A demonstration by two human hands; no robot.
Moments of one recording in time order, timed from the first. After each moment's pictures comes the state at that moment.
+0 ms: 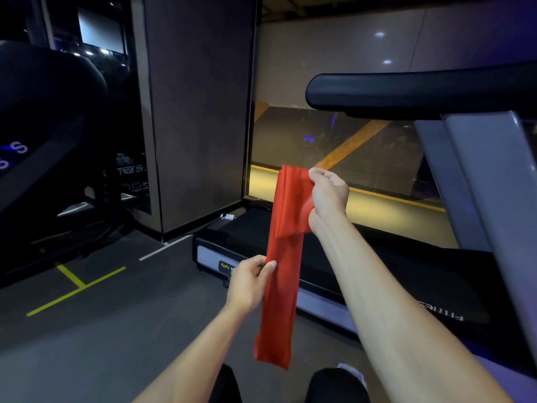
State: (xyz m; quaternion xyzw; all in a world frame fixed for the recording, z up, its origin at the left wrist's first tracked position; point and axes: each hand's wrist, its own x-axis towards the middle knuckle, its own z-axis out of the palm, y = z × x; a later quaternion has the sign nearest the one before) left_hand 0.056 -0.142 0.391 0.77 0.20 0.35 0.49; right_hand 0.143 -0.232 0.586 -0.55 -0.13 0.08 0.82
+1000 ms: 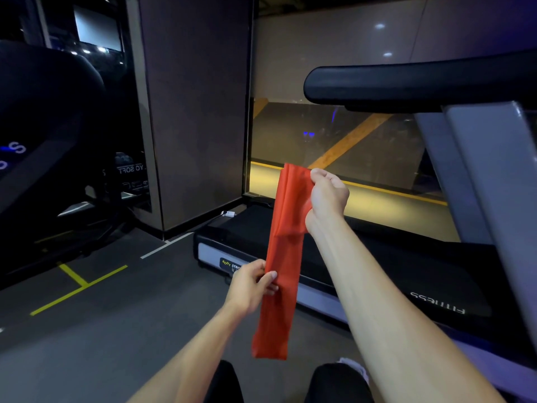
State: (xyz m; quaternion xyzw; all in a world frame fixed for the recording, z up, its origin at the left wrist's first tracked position) left_hand 0.059 -0.146 0.378 0.73 0.18 0.30 0.59; right_hand 0.143 -0.233 0.576 -0.53 -0.09 0.08 0.84
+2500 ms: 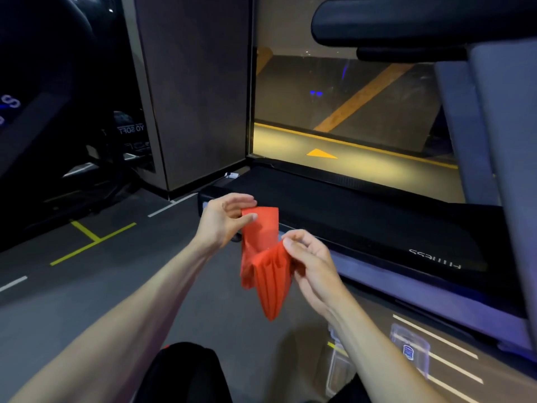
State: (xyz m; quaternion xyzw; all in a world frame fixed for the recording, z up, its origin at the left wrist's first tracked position) left_hand 0.011 -0.107 0.404 0.76 0.15 0.37 0.52; right_hand 0.076 -0.324 0.404 -0.47 -0.28 0.34 0.76
